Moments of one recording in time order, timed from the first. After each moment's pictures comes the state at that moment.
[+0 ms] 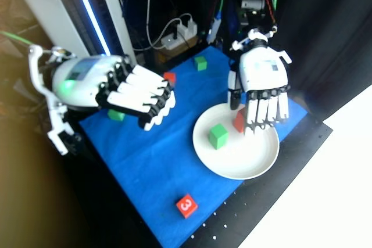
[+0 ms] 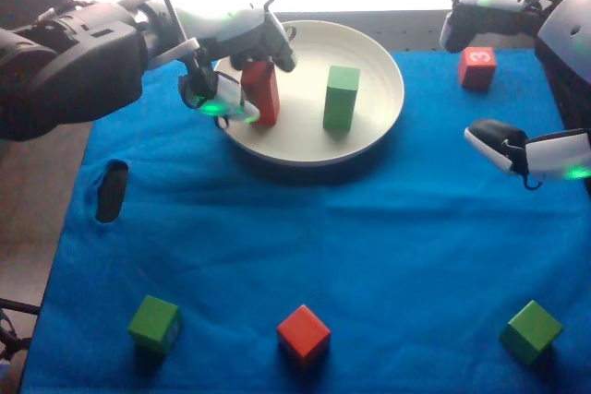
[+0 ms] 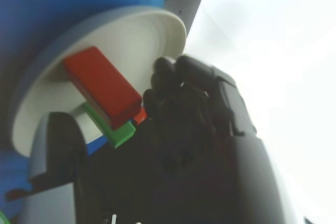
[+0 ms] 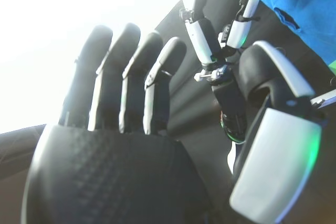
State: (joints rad) left arm 0.46 -1.28 1.42 -0.18 -0.23 1.41; right arm -0.82 -0.87 0.89 -2.98 -1.07 1.90
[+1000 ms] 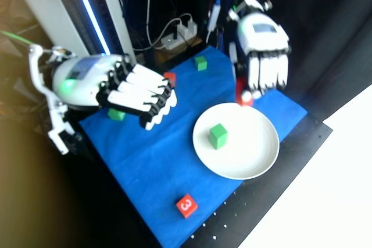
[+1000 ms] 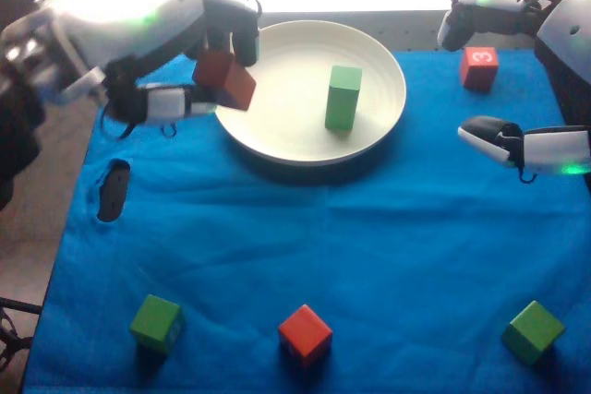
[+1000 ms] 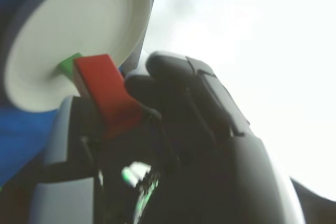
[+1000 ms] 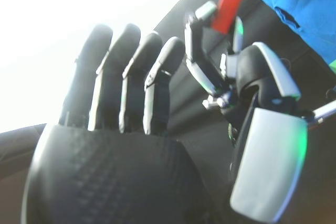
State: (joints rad) left arm 0.60 -0.97 1.04 -0.14 -0.62 1.37; right arm -0.82 -0.87 0.89 -2.98 -1.07 1.90
